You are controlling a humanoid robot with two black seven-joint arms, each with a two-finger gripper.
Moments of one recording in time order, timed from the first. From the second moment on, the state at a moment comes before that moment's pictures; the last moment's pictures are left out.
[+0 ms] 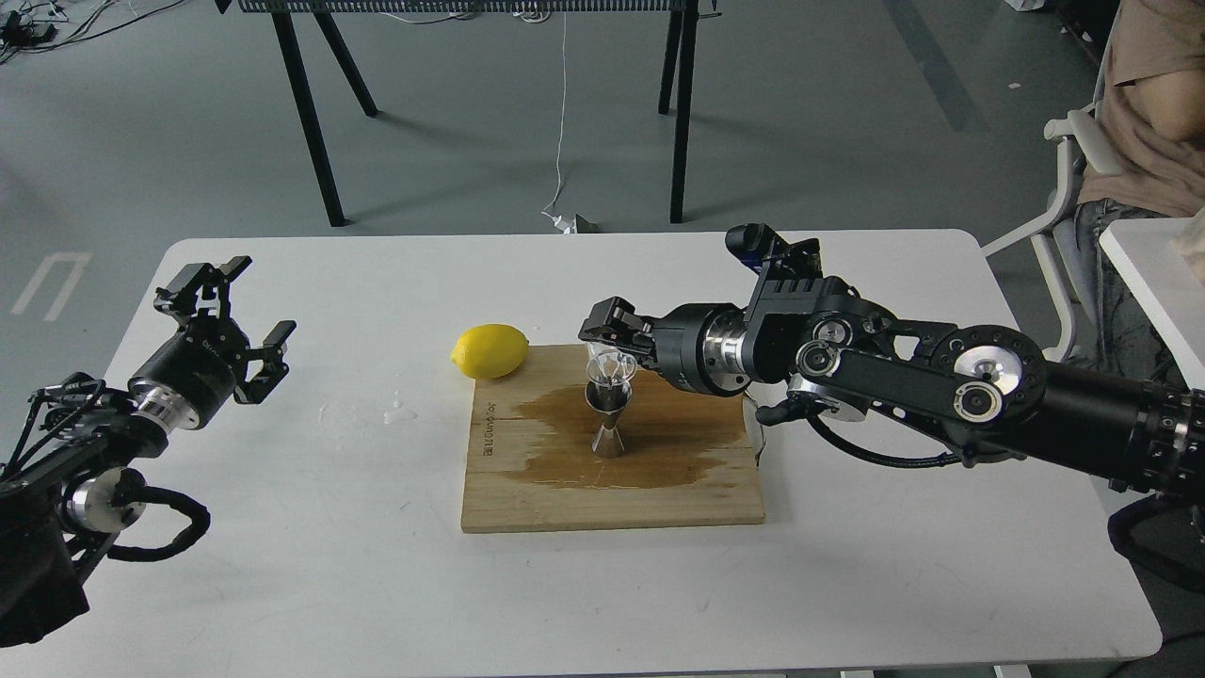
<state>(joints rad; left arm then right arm) -0.54 0.46 -0.61 -0.53 0.22 -0.49 -0.49 1.09 -0.27 0.14 1.31 -0.70 0.03 -0.38</state>
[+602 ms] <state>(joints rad) -0.53 0.46 -0.61 -0.53 0.22 -0.49 -0.49 1.12 -0.25 0.11 1.31 -0.71 0.03 -0.38</state>
